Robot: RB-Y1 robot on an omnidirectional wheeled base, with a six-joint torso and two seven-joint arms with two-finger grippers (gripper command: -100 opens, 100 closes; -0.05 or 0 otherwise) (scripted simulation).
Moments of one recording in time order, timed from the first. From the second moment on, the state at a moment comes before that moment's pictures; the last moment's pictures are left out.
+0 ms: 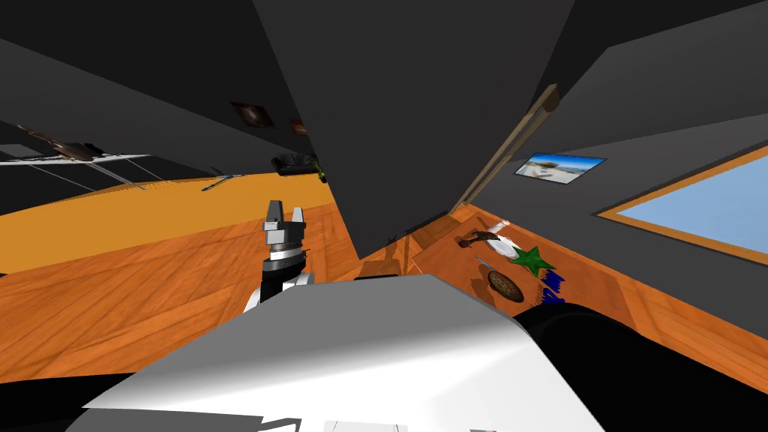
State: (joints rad) left arm 0.55 0.02 0.05 -2.28 -0.12 -0.53 0.06; right arm 0.87 -0.89 -0.05 -0.81 0.51 -0.35 0.35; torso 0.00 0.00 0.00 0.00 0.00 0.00
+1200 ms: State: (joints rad) left arm 0.55 0.02 0.05 -2.28 -0.12 -0.53 0.06; right arm 0.93 -1.05 -0.01 -0.71 0.44 -0.42 0.13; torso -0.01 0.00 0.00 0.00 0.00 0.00
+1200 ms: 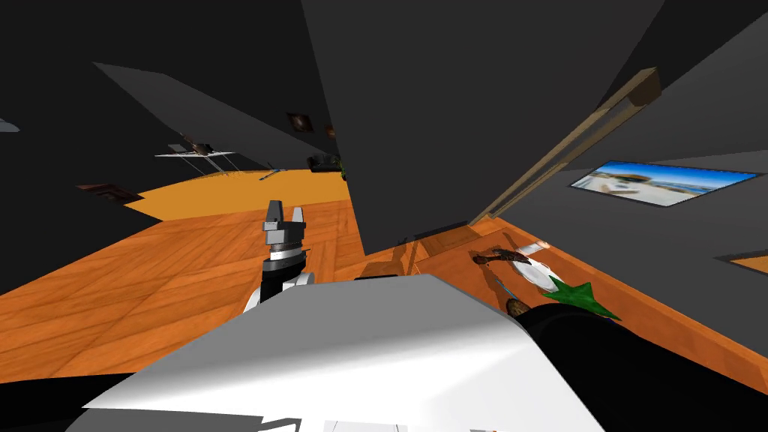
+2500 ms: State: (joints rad) left arm 0.55 0.02 0.05 -2.28 -0.12 -0.53 0.06; right arm 0.92 -1.13 -0.01 -0.65 0.38 -0.46 0.07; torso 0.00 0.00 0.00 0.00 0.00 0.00
